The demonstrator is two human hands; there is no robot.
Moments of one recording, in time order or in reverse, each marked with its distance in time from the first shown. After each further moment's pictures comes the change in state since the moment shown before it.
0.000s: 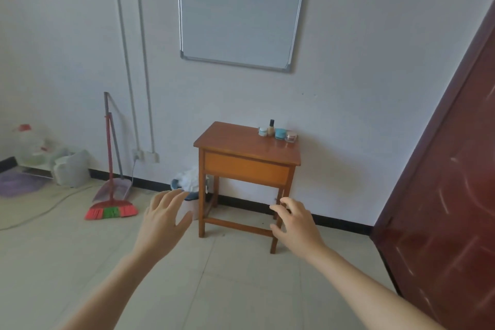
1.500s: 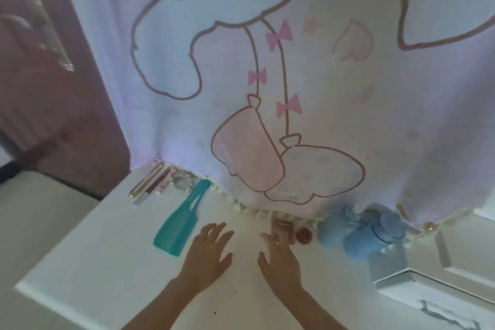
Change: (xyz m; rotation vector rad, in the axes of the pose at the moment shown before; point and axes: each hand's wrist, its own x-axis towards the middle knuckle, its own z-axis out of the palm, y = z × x) left_hand -0.463 0.660 0.333 -0.551 -0.764 1.451; right_hand -0.734 0.258 -0.144 -0.211 0.314 1.677
